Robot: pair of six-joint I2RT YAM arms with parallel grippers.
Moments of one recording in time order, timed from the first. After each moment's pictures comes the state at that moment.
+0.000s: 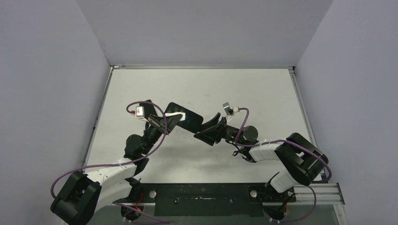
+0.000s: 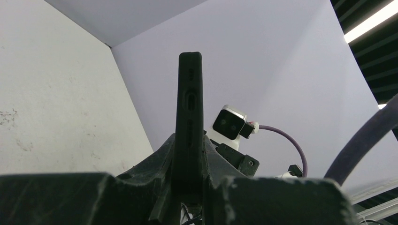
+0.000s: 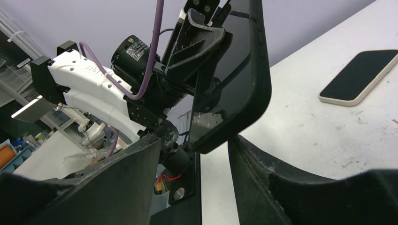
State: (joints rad) left arm -0.54 1.02 0.19 1.15 0.11 -1.30; right arm 0.70 1.51 0.39 1.49 -0.63 0.86
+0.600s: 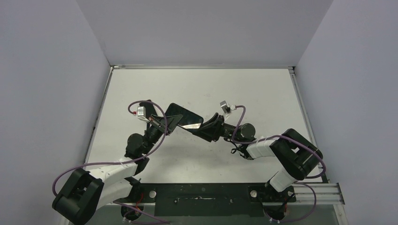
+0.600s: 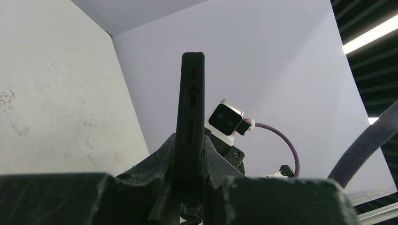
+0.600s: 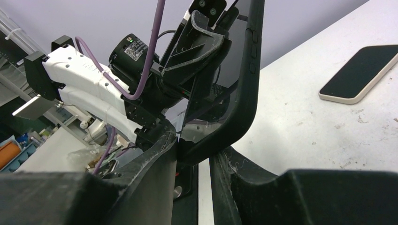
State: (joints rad) left arm -0.54 1.05 0.19 1.15 0.11 -1.38; right arm 0.70 1.57 0.43 1.50 -0.66 0.87
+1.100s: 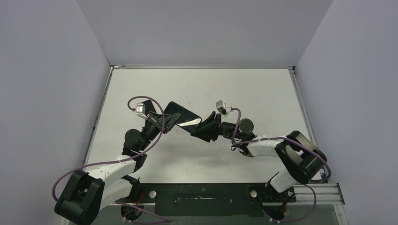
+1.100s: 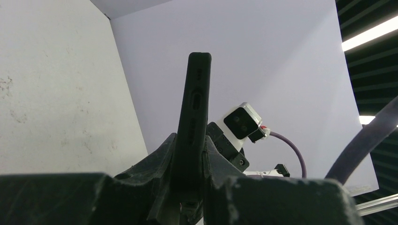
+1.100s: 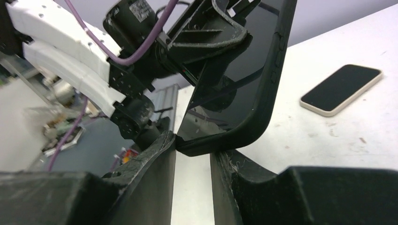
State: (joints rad) left arm -0.44 1.06 0.21 1.08 0.26 -1.46; right arm 0.69 1.56 0.49 1.39 -0.77 0.66
